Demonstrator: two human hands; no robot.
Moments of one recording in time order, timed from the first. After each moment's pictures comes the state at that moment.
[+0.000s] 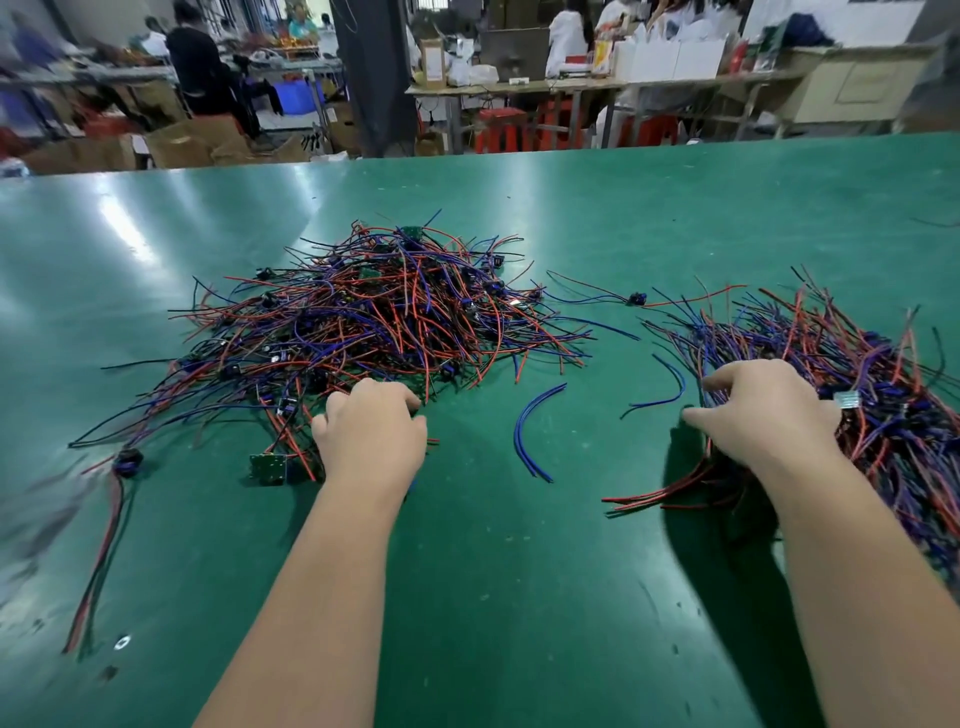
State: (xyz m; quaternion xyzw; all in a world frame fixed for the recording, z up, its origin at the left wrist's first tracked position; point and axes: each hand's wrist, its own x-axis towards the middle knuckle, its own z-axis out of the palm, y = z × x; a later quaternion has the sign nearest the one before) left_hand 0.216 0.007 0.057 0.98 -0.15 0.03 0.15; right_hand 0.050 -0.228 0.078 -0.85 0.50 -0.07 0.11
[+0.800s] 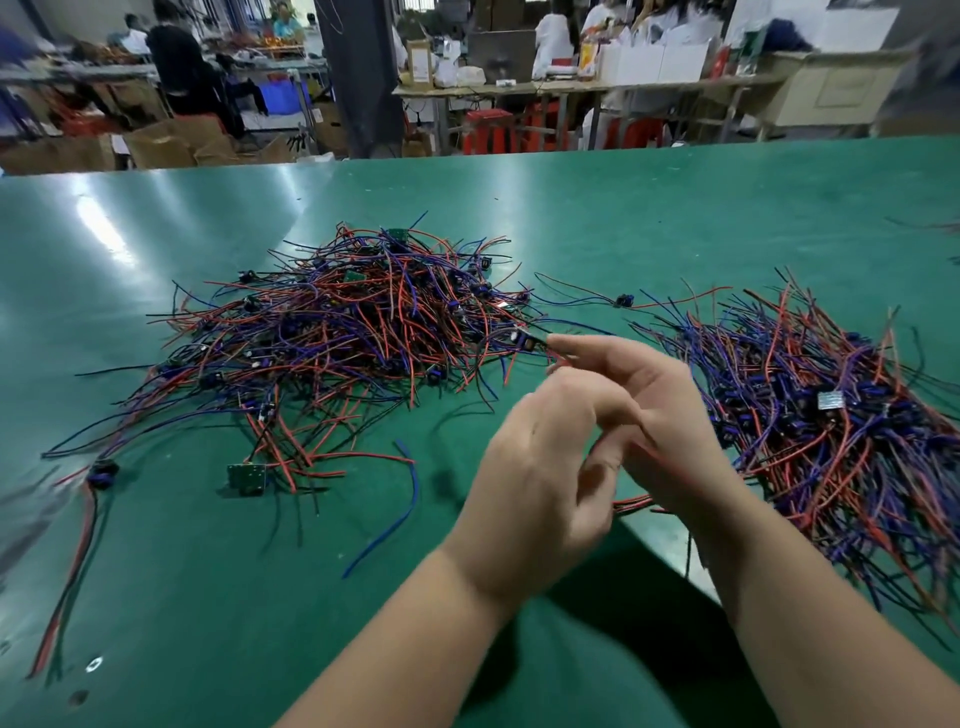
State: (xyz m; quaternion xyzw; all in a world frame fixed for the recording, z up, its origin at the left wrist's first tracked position) left_hand 0.113 -0.040 0.074 0.58 -0.58 0.18 0.55; right_hand 0.069 -0.153 0.086 -0.72 0.03 -0.30 0.63
